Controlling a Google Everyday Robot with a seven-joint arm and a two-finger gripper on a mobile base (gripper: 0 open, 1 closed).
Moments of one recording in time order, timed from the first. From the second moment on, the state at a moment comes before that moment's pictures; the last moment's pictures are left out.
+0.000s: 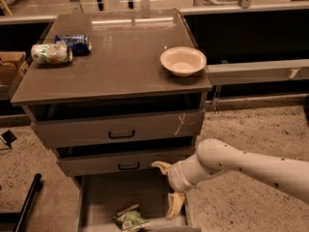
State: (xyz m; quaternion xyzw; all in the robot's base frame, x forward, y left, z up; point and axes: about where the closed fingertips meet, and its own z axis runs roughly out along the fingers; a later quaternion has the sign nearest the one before) arm 0.432 -0.017 0.505 -0.74 0.56 0.26 0.26
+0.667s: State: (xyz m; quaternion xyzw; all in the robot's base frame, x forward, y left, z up) arm 0.476 0.028 0.376 -0.73 0.57 0.26 0.28
